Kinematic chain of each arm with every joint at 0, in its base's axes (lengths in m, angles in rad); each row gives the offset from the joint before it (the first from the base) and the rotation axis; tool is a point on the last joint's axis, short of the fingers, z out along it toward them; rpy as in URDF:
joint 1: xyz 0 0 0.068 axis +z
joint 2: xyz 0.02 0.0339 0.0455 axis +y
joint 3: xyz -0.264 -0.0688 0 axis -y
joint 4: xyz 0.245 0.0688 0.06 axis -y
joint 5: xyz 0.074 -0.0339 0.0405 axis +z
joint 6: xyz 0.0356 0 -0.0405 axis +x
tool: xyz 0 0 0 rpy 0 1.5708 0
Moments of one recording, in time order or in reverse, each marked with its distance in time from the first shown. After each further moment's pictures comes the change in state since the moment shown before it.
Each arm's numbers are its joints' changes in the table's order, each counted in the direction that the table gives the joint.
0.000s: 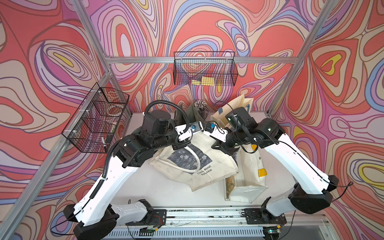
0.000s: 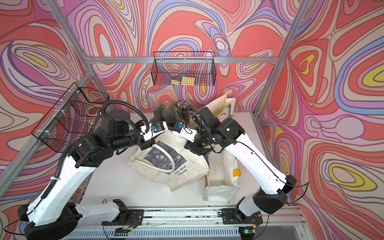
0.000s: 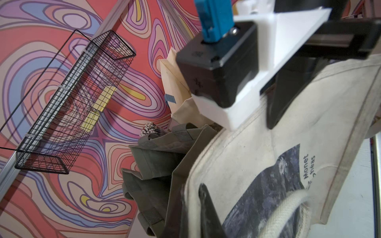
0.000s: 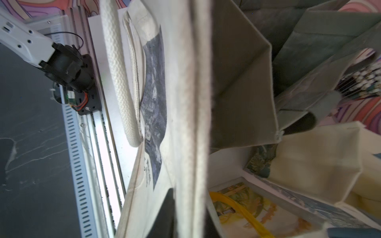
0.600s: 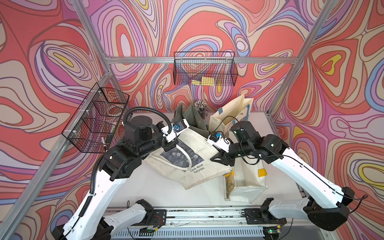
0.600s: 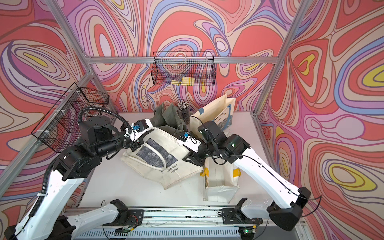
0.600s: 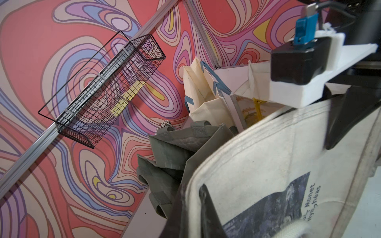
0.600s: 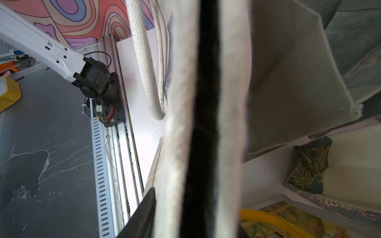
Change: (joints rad) left arm 0.127 -0.152 -0.128 0.108 -0.066 -0.082; right arm 0.001 -0.201 -0.356 0.252 0.113 0.120
